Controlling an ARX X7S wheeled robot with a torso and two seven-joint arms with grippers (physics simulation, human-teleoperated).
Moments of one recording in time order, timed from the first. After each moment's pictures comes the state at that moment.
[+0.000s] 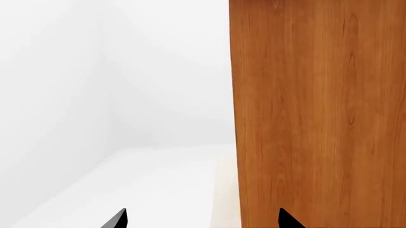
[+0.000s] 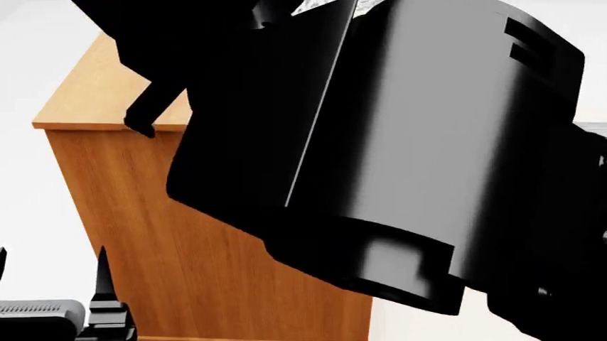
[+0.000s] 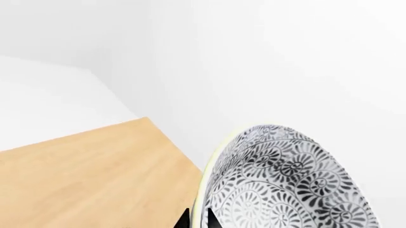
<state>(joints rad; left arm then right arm) -0.15 -0.37 0.32 0.29 -0.25 -0.20 -0.48 1.80 0.31 -0.98 -0.20 1.30 1.24 0.81</state>
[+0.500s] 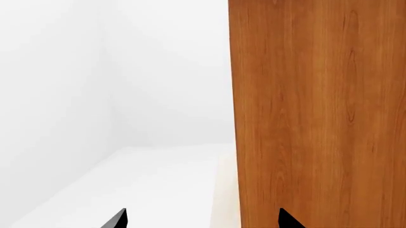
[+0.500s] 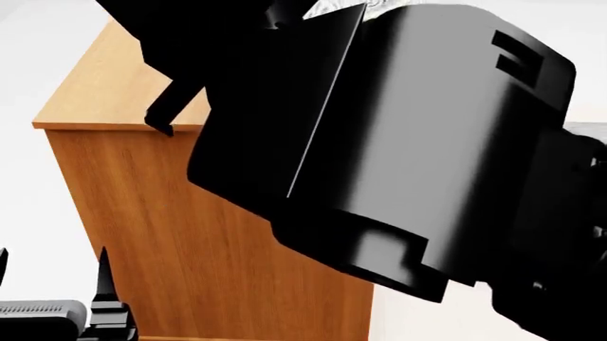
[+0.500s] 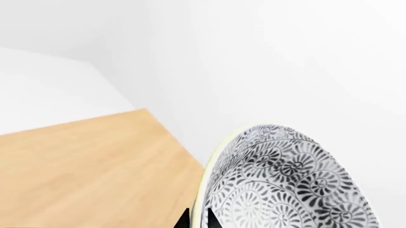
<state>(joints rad) -0.15 -0.37 0.32 0.28 -0.25 -0.19 -0.49 1.79 0.33 -1.04 -0.17 1.22 1.19 0.73</state>
